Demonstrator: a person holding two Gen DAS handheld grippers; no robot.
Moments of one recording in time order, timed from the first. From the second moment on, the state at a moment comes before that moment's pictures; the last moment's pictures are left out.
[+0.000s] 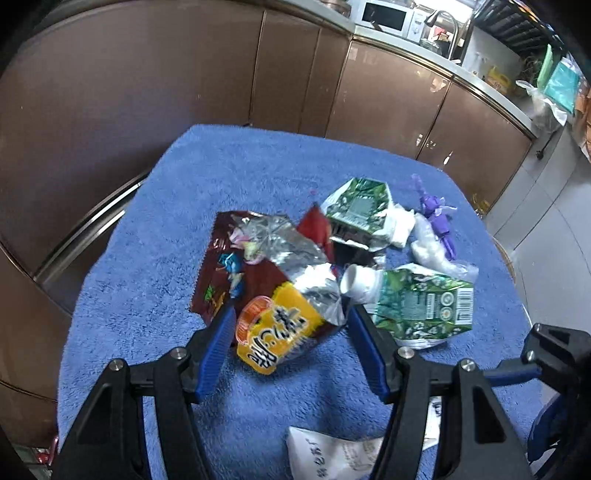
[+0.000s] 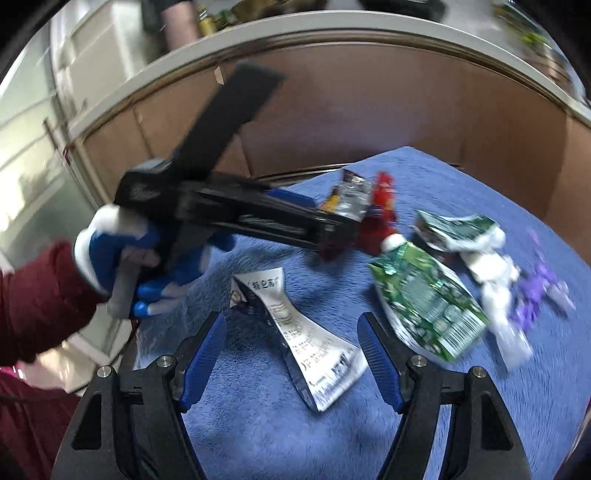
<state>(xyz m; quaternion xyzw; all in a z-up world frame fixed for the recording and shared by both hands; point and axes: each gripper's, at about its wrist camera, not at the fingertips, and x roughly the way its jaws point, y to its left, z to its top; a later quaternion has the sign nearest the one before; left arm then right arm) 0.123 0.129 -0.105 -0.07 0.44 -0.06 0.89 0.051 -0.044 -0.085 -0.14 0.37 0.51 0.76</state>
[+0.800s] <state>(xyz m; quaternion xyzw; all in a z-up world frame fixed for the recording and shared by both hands) 0.122 0.170 -0.144 -0.17 0.45 -0.12 0.87 0.048 0.015 -0.136 -0.26 0.42 0.56 0.66</state>
